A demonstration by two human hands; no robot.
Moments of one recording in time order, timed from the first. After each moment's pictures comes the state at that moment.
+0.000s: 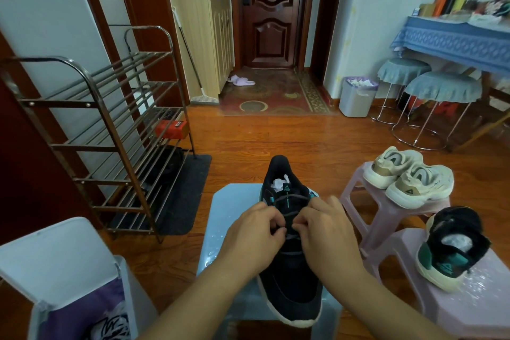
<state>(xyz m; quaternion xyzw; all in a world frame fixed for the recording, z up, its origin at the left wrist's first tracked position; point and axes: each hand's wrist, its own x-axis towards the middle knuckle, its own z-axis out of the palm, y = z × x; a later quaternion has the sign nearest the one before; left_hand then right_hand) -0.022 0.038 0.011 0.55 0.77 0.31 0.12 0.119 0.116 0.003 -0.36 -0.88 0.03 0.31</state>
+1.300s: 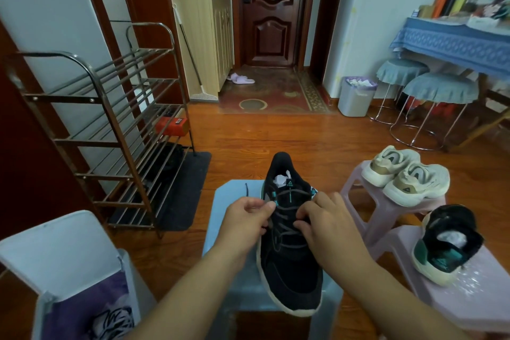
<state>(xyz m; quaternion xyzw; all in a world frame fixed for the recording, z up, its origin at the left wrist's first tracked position) -0.030 0.038 0.009 0.24 0.69 0.57 0.37 0.126 0.121 0.002 -0.34 -0.90 0.02 0.28</state>
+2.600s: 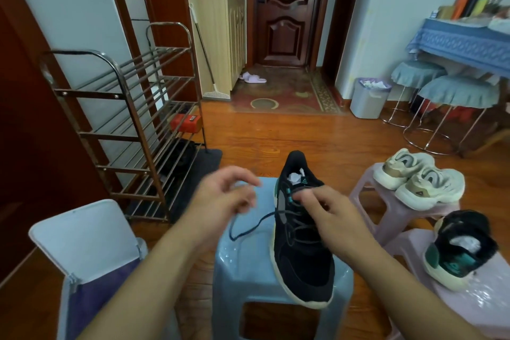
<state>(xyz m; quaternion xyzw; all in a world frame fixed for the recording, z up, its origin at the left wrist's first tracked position) -0.078 -0.026 0.070 0.39 0.58 0.62 0.35 0.116 0.094 0.055 -0.37 -0.81 0.38 0.25</state>
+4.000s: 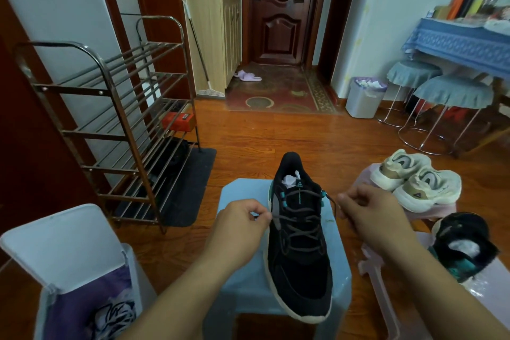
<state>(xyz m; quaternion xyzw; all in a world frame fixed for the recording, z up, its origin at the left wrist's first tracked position) -0.048 0.006 0.025 0.39 0.76 0.44 0.27 0.147 0.134 0.066 -0.50 -0.73 0.38 0.27</state>
